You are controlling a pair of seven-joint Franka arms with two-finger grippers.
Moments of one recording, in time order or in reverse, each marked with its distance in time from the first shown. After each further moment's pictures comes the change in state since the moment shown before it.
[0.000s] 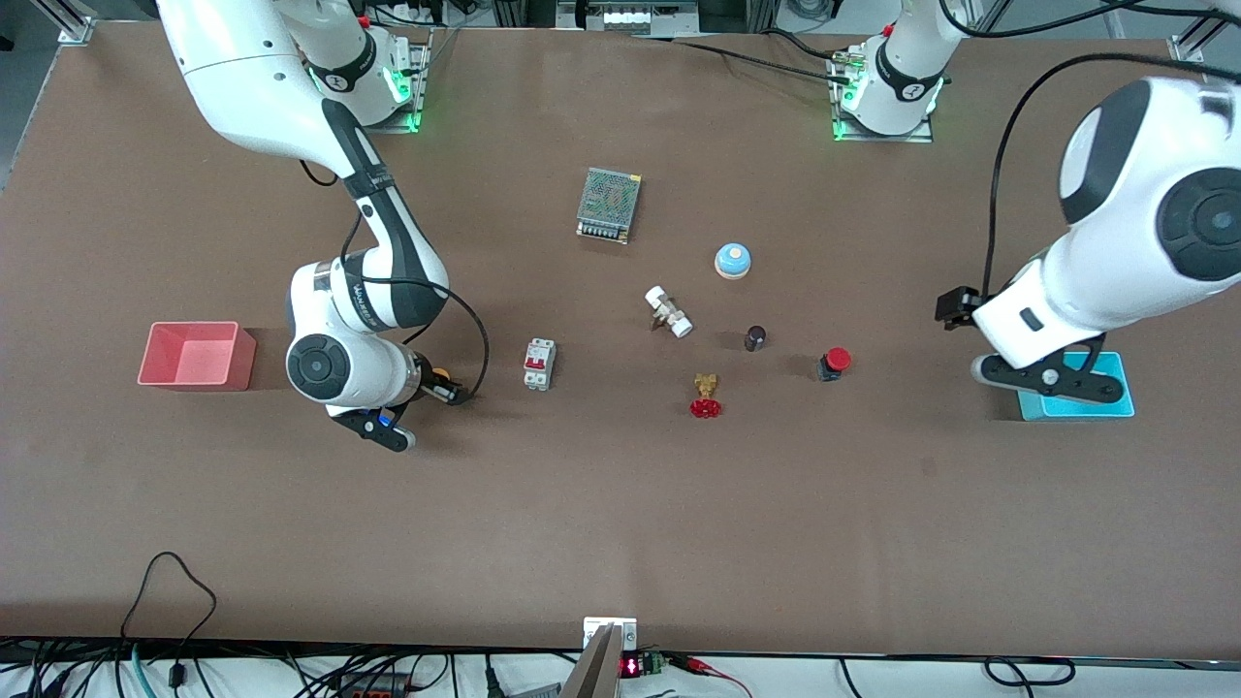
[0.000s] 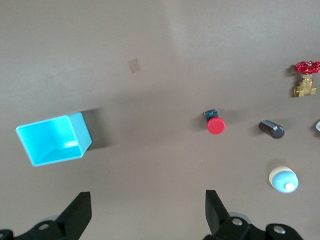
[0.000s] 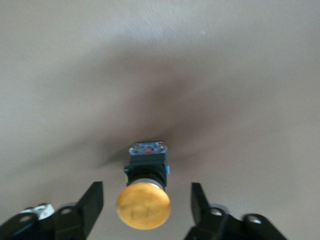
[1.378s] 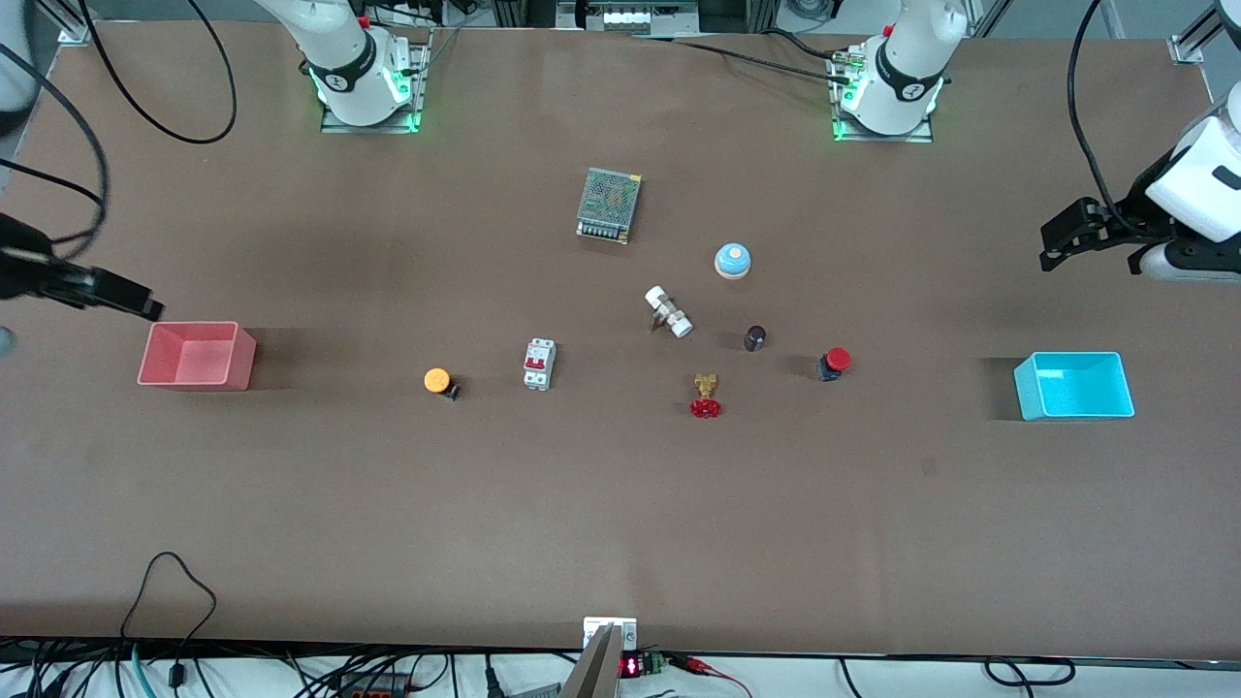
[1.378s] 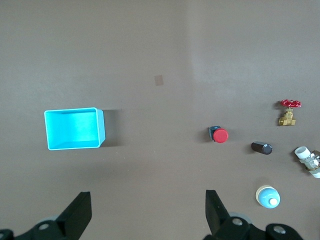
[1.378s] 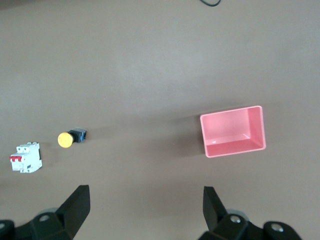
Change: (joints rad) left arm -0.163 -0.367 0.379 -0.324 -0.188 0.215 0.039; right arm -0.395 -0.517 -0.010 0.070 -0.091 -0.425 -0.601
